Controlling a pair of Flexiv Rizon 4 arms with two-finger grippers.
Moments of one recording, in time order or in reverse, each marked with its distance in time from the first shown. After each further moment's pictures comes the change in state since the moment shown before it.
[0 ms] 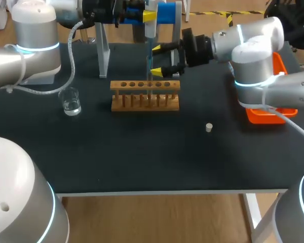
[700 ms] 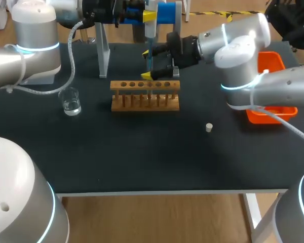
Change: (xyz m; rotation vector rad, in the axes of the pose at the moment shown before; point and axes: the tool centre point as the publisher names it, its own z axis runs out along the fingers) left arm 0.000 0.000 0.000 0.000 0.000 0.000; right arm -0.008 -0.015 0.030 0.123 -0.050 -0.037
